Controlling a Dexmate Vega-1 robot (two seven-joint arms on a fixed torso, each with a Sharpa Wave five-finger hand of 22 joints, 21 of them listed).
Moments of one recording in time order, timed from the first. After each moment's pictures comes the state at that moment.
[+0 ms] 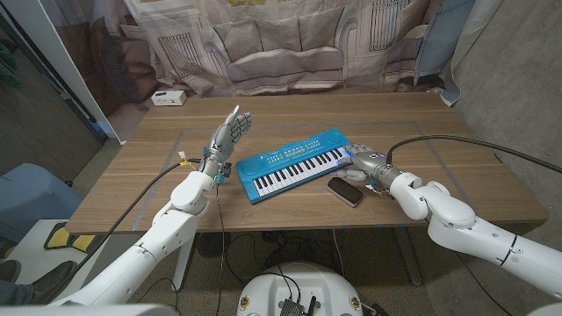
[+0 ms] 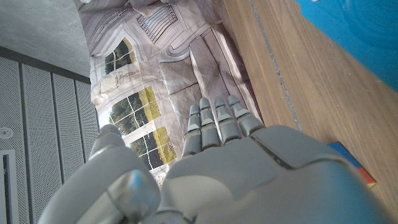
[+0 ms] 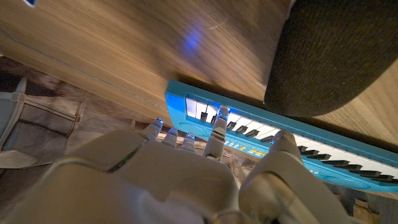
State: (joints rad) left arm 1.04 0.56 0.35 -1.58 -0.55 -0.39 0.07; left_hand 0.24 0.04 0.17 -0.09 0.19 0.36 0.11 0.19 0.18 0.37 0.05 0.22 0.20 0.30 0.07 0.19 0.17 0.22 0.07 0.20 0.17; right arm -1.00 -1.00 -0.65 -2.04 -0.73 -0.41 0.15; right_hand 0.15 0.09 0.13 -0.09 0.19 0.46 -0.15 0.20 0.19 -0.17 -0.03 0.21 0.19 -0.18 0.04 0.20 0.22 -0.17 0.05 0.20 0.18
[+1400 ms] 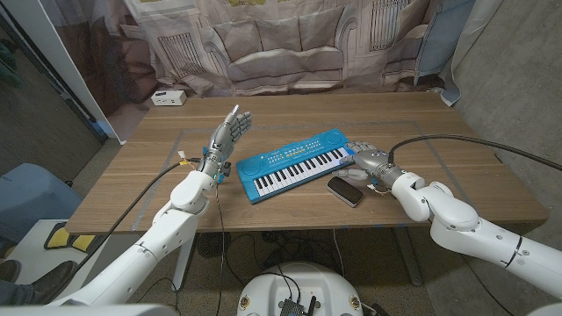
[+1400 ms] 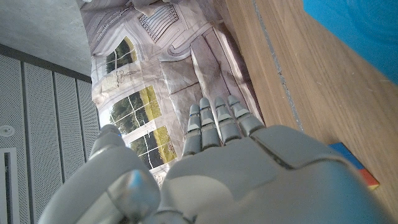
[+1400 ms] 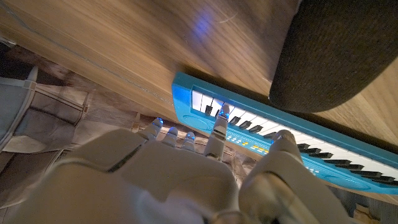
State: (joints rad) left arm 1.03 0.56 0.35 -1.57 -0.56 -0.40 0.06; left_hand 0.24 0.04 0.17 -0.09 0.19 0.36 0.11 0.19 0.18 0.37 0.05 0.21 0.20 0.30 0.07 0.19 0.17 0.22 0.07 0.20 0.17; right arm -1.03 -1.01 -0.62 -2.09 -0.77 -0.44 0.11; right_hand 0.15 0.09 0.14 -0.10 0.19 0.43 -0.15 0.19 0.19 -0.17 -0.03 0.21 0.19 -0.17 0.04 0.21 0.21 -0.17 0.05 0.20 0.18
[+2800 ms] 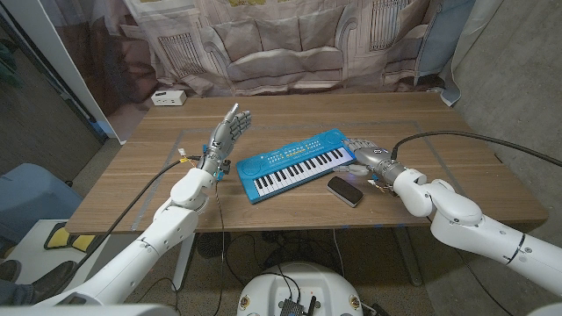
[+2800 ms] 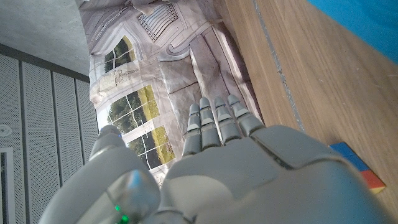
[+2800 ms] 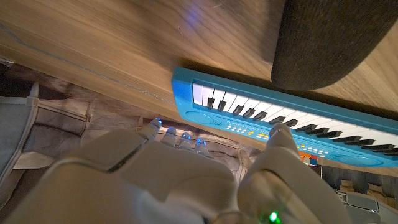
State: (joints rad) left arm 1.00 0.55 0.36 -1.52 -0.57 -0.40 0.03; left_hand 0.24 0.06 0.16 -0.10 0.19 0.37 0.10 0.19 0.18 0.37 0.05 0.21 0.20 0.30 0.07 0.19 0.17 0.22 0.08 0.20 0.17; right arm -1.04 -1.00 -0.58 -2.10 -0.65 -0.43 0.09; right_hand 0.21 0.11 0.19 -0.13 0.18 -0.17 0.02 0.18 0.19 -0.17 0.06 0.19 0.19 -0.17 0.07 0.20 0.21 -0.18 0.07 0.20 0.18
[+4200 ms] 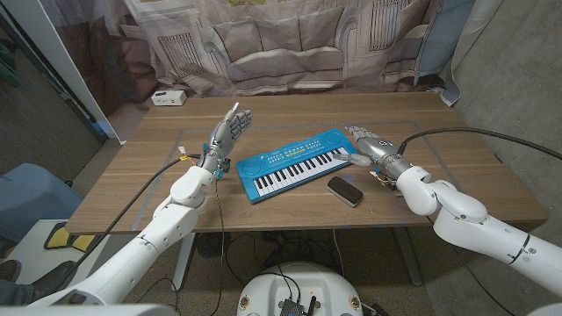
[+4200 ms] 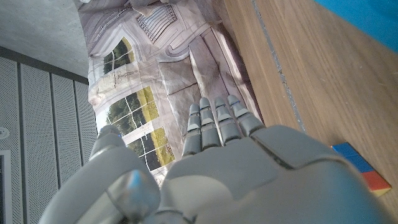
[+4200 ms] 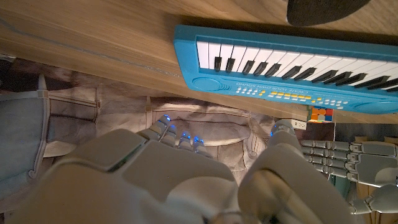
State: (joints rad) left arm 0.98 0.56 0.36 -1.52 -0.57 -0.38 0.03; left_hand 0.24 0.06 0.16 -0.10 0.19 0.37 0.10 0.19 0.18 0.37 0.05 0.21 0.20 0.30 0.07 0.19 0.17 0.22 0.08 0.20 0.17; right arm -1.09 -0.98 -0.50 -2.09 -0.51 -0.37 -0.11; right_hand 0.24 0.08 0.20 -0.14 0.18 -0.18 0.08 0.22 0.19 -0.17 0.07 0.23 0.19 -0.17 0.05 0.22 0.21 -0.09 -0.04 0.24 0.17
